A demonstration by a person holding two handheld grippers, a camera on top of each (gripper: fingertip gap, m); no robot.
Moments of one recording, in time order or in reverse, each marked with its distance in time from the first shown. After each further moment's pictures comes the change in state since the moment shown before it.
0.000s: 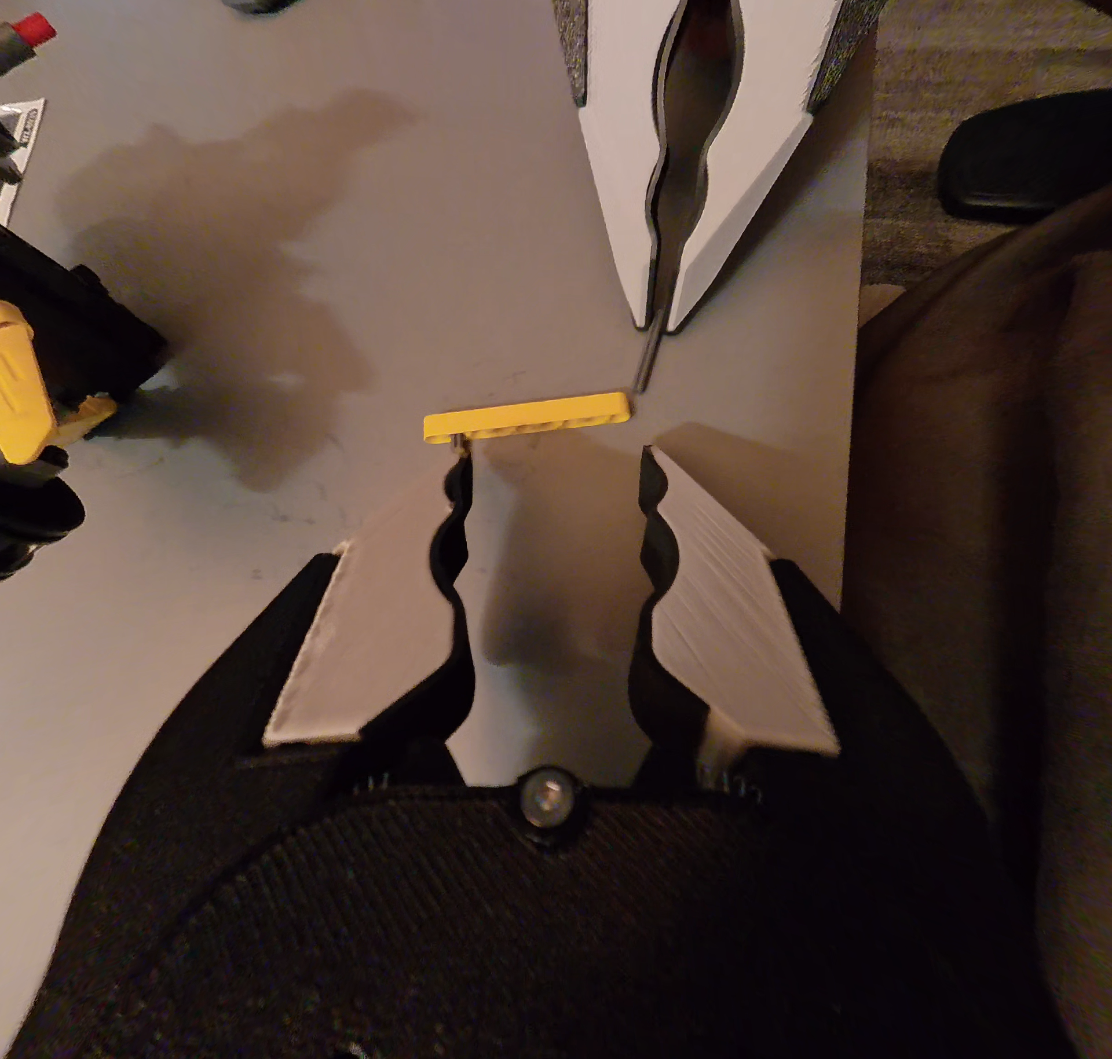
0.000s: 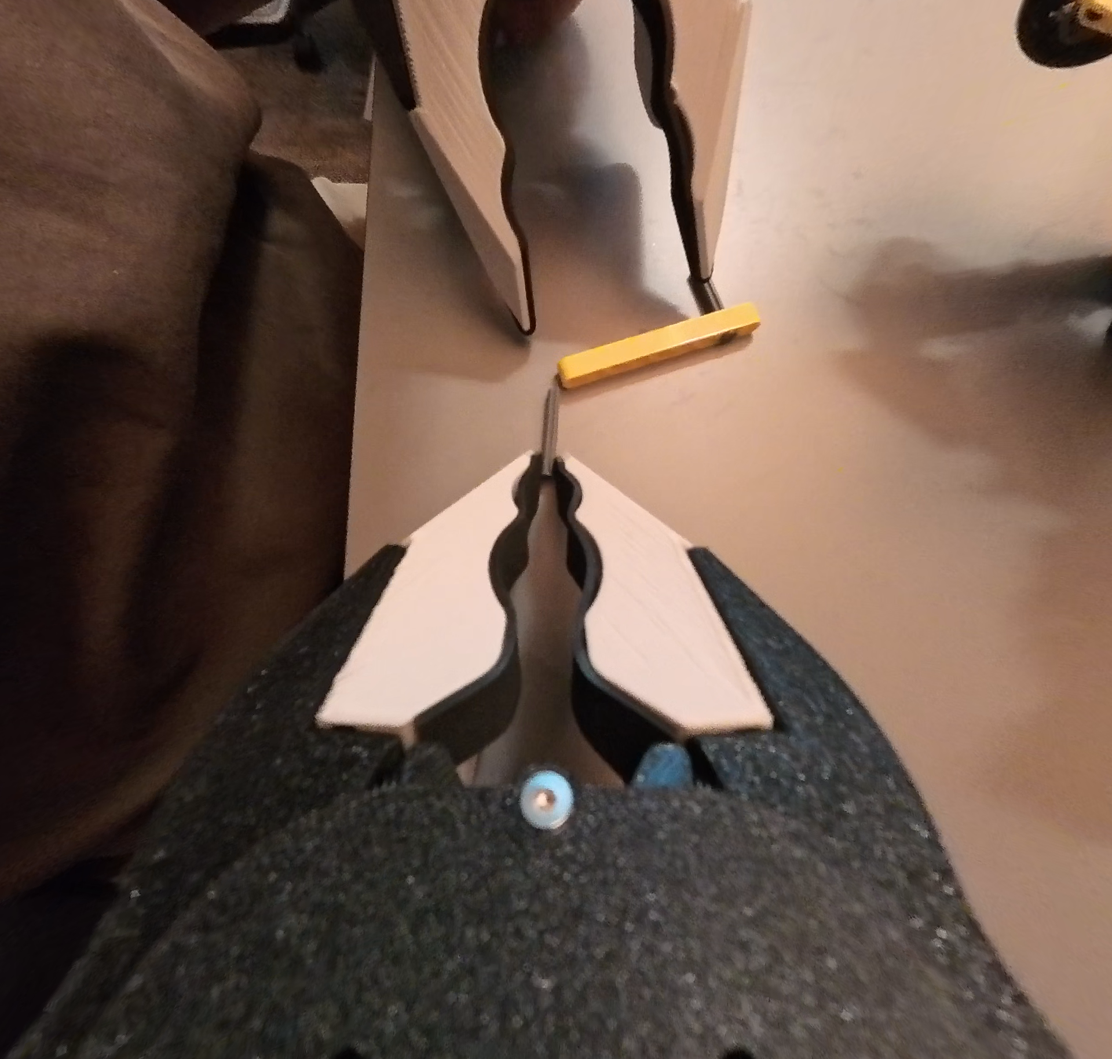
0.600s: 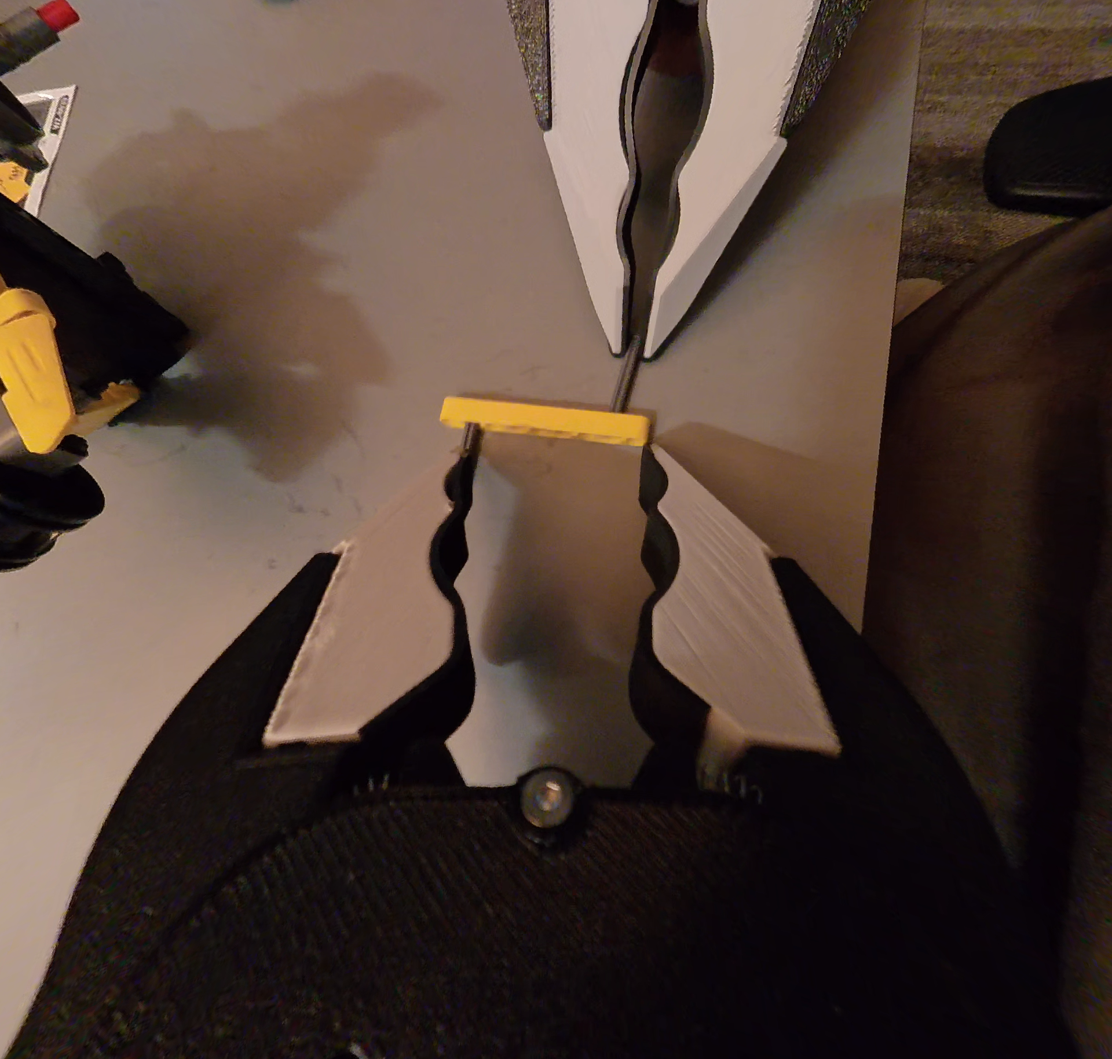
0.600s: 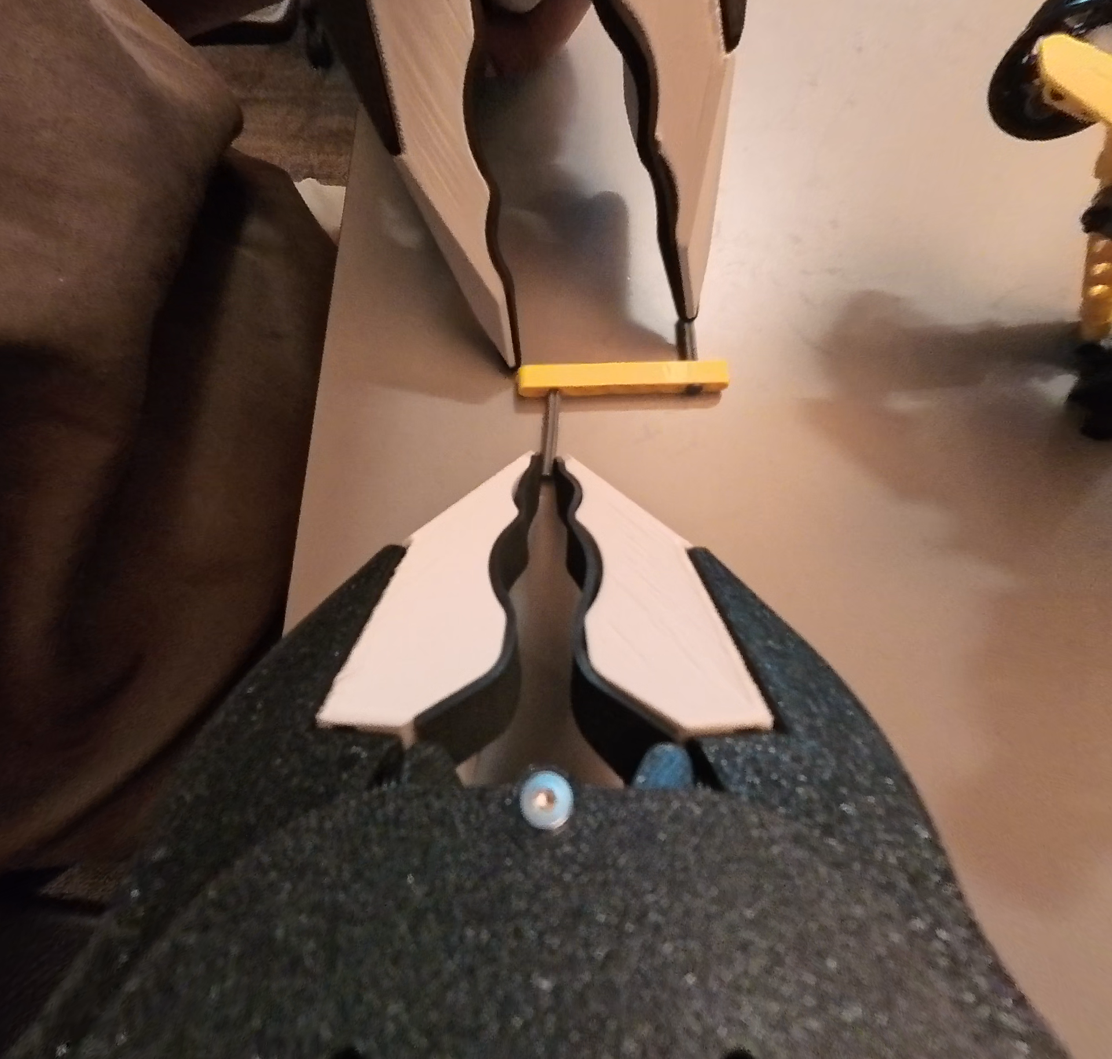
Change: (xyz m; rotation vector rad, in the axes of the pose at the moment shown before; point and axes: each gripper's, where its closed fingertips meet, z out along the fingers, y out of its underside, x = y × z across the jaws) left arm -0.005 0.002 0.002 -0.019 -0.044 -0.002; right arm 0.012 -0.010 0.009 0.011 -0.017 -0.060
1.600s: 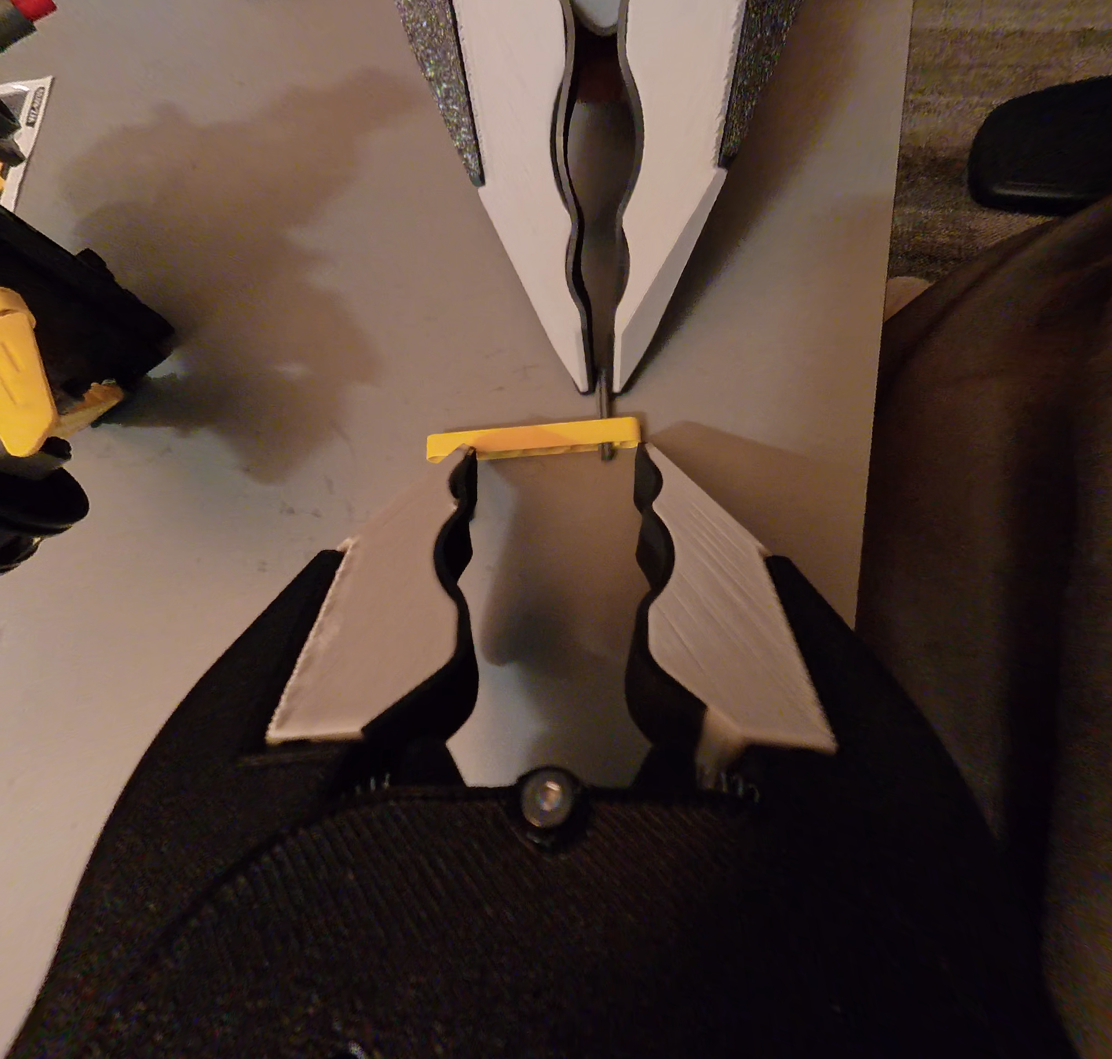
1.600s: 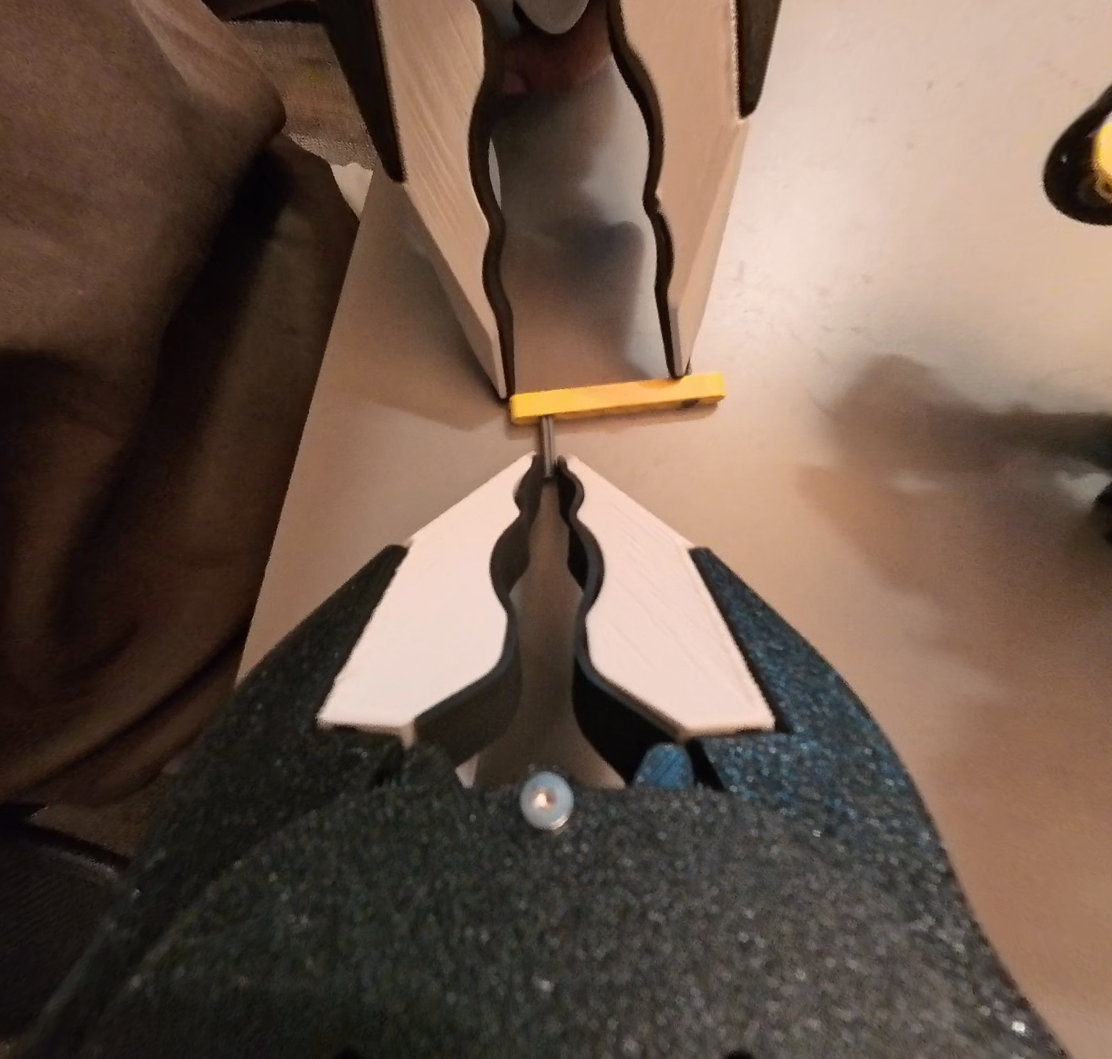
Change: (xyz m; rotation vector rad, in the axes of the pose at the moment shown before) left arm 0.002 0.000 0.001 -0.004 0.021 -0.005; right arm 0.005 -0.010 0.010 -0.031 -0.119 -0.071
